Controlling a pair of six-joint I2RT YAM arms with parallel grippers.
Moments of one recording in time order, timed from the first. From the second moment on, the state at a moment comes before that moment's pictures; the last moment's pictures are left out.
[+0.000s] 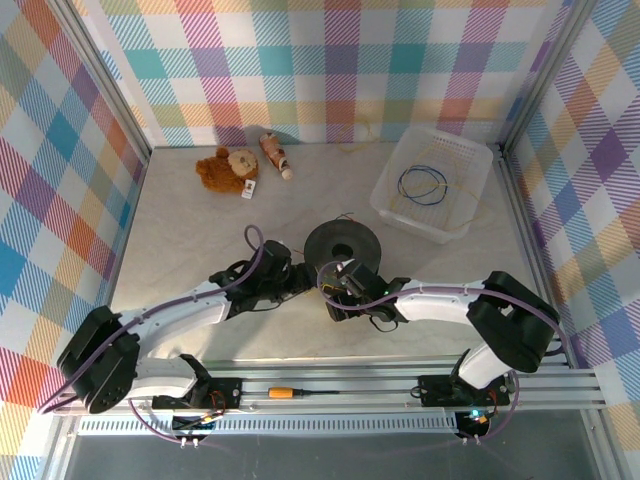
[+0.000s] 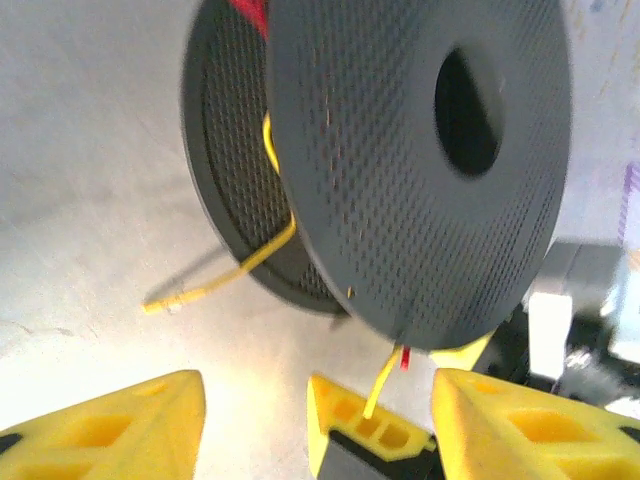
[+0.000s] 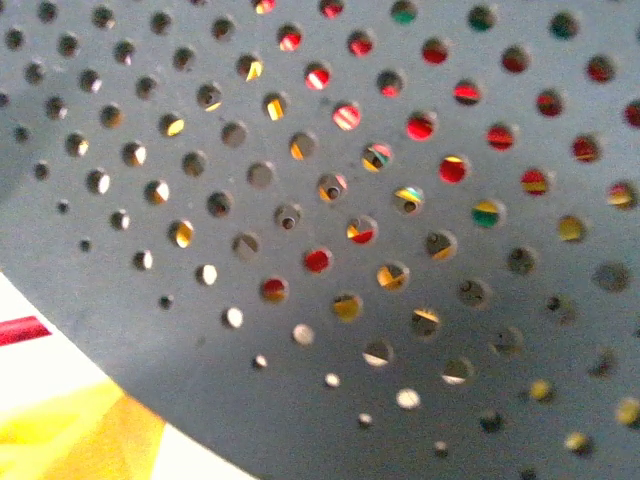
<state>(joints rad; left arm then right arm) -0.76 1.29 0.68 -0.21 0.12 -1.07 0.93 1.54 0.68 -0.15 0.10 0.45</state>
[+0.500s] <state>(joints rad) -0.79 1.43 0.69 -0.14 0.18 -1.07 0.93 1.56 0.70 -0.15 0.10 0.44</state>
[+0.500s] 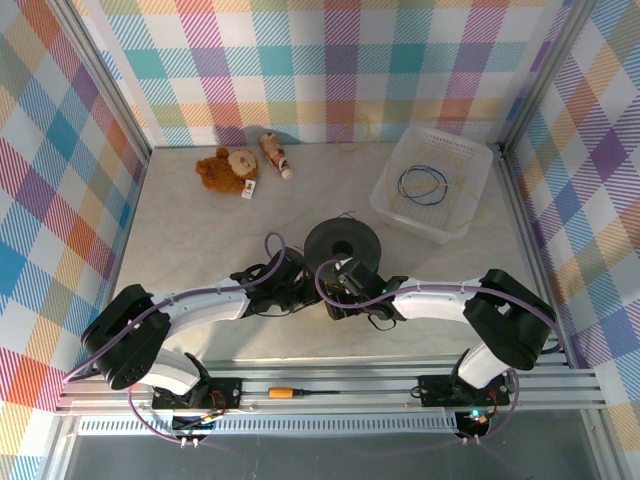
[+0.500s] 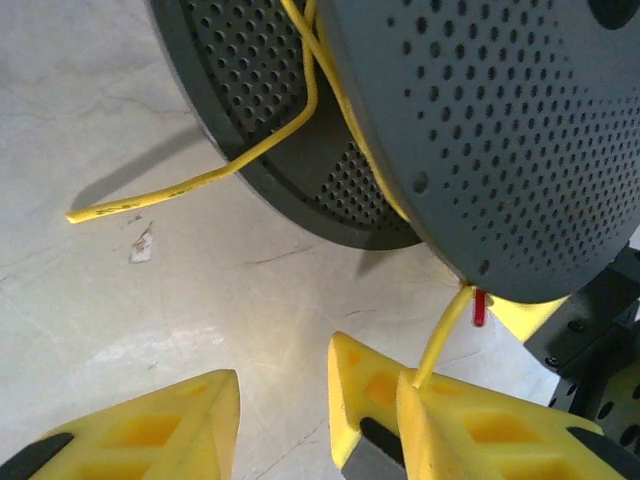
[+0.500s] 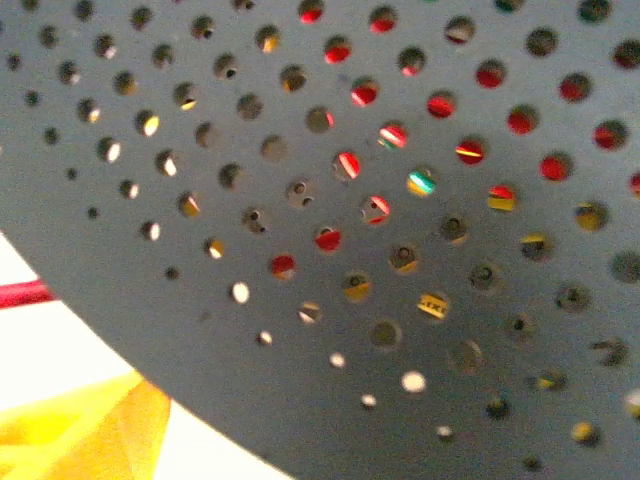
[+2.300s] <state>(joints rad) -0.72 1.51 0.65 0.05 0.19 -1.05 0.94 1.33 0.67 -0.17 0.01 0.42</state>
